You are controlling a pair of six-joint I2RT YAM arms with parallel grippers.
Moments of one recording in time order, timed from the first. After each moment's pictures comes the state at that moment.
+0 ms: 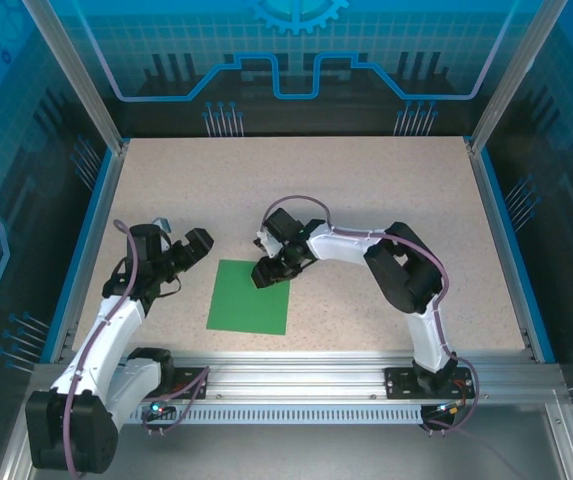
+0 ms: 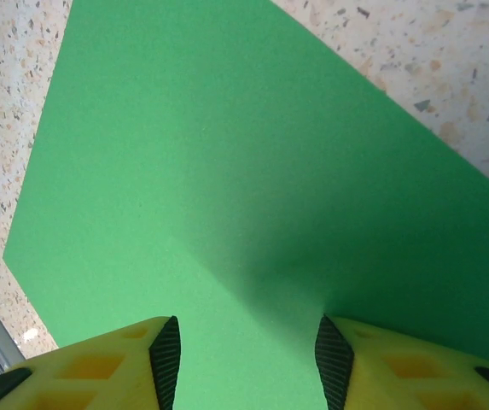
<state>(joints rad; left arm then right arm) 0.00 0.89 0.56 -0.37 0.25 -0.75 0.79 2.07 1.37 -0.50 -0.45 0.37</state>
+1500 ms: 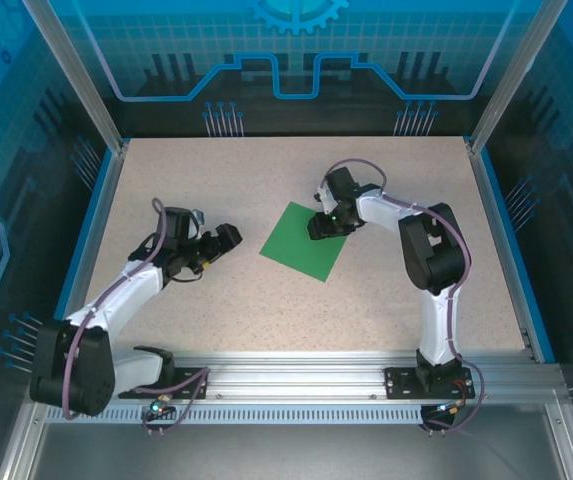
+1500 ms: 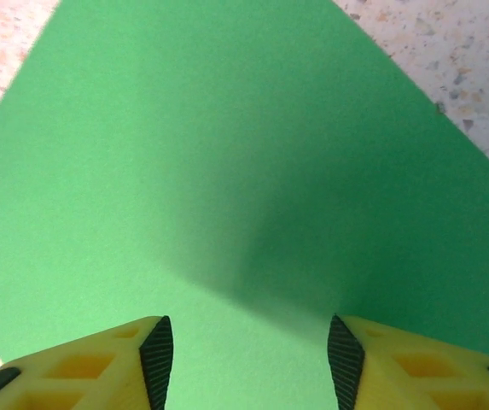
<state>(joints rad) -0.19 1.28 0.72 -0.27 0.41 -0.77 0.40 2.02 1.40 -0.57 -0.26 0.18</state>
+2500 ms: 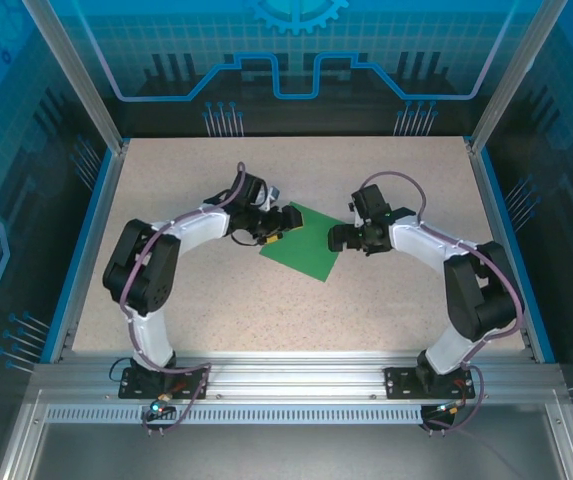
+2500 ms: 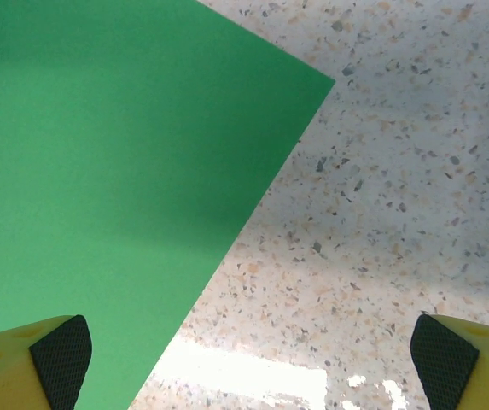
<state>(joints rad) -0.40 1.93 1.27 -0.30 0.56 -0.71 0.38 1.69 1.05 -0.51 -0.03 0.34</state>
